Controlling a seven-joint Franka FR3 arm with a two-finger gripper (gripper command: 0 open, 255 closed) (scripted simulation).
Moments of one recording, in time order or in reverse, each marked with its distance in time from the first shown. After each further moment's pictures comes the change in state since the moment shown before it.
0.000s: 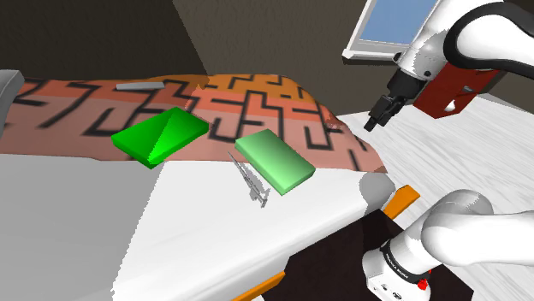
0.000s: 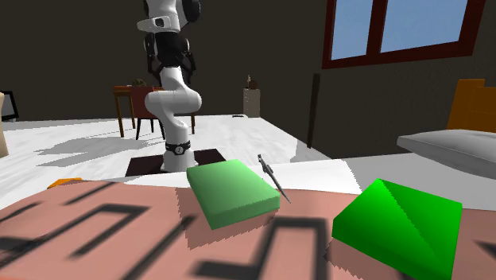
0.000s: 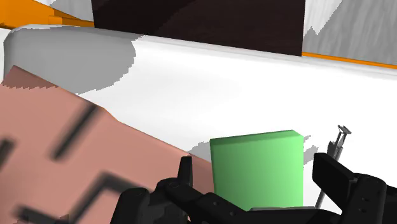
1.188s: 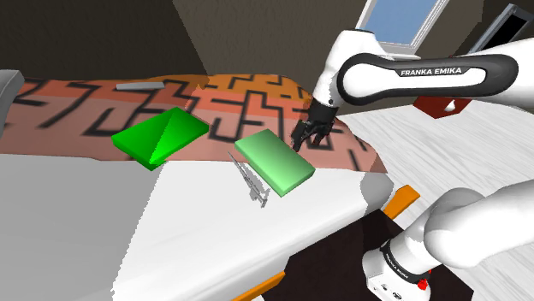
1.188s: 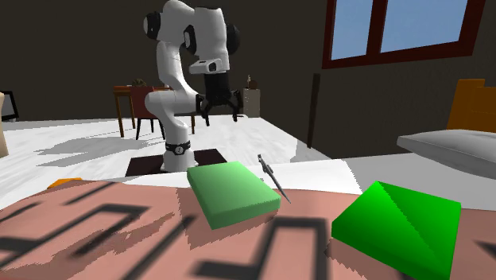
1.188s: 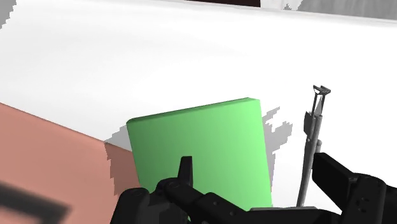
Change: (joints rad) arm 0.078 0.459 0.215 0.029 0.140 0.386 0.252
